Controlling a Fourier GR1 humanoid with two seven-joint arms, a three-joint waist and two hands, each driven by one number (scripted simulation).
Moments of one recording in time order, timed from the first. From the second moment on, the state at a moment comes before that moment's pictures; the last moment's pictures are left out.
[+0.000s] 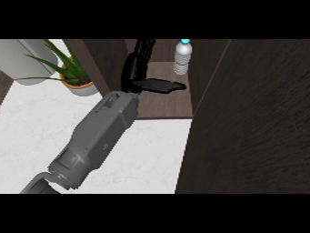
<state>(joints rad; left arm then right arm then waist) -0.99 0.00 -0.29 -0.50 0.64 0.20 -0.62 0.31 -0.35 0.52 -2.49 0.00 -0.23 0.13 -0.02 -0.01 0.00</state>
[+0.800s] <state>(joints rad) -0.45 0.14 -0.45 -1.19 0.59 0.26 -0.44 0.23 -0.48 0.56 -2.48 0.02 -0.13 0.25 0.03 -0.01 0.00</state>
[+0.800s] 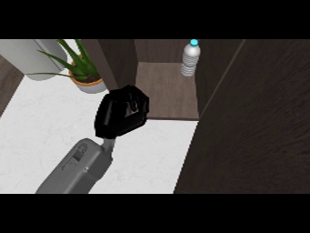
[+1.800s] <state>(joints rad) 0.09 0.42 -0.34 -1.70 0.62 0.16 -0.46 -0.16 -0.18 0.91 -2.35 0.18 -0.21 0.65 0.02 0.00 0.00</state>
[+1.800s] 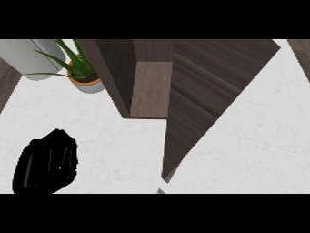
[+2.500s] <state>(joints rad) 0.22 0.51 -0.24 -1.75 0.69 0.03 -0.49 -0.46 -0.15 0.84 -2.19 0.18 -0.40 0.69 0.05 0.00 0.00</state>
